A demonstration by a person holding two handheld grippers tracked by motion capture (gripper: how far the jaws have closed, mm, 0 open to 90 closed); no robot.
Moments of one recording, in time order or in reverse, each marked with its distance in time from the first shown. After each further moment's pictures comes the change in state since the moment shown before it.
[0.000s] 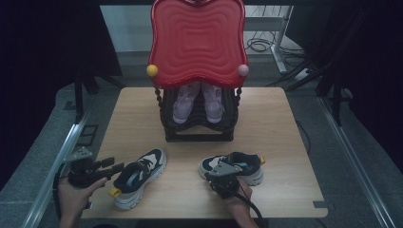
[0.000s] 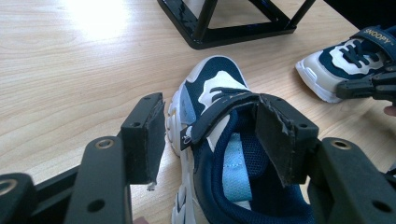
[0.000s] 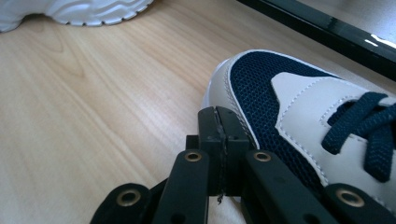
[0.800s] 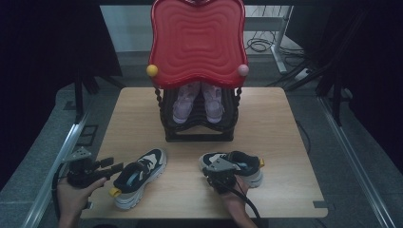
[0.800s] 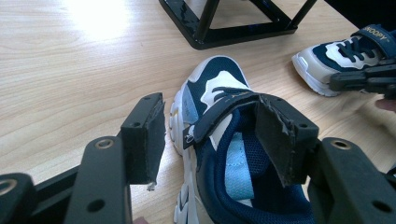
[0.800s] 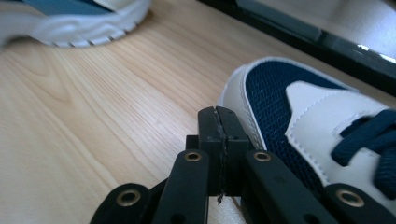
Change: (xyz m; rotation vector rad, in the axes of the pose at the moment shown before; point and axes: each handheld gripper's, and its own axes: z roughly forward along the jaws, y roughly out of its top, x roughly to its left) left arm 0.002 0.000 -0.002 -0.001 0.005 0.000; right arm -0.003 0.008 0.010 -0.039 -0.015 0.027
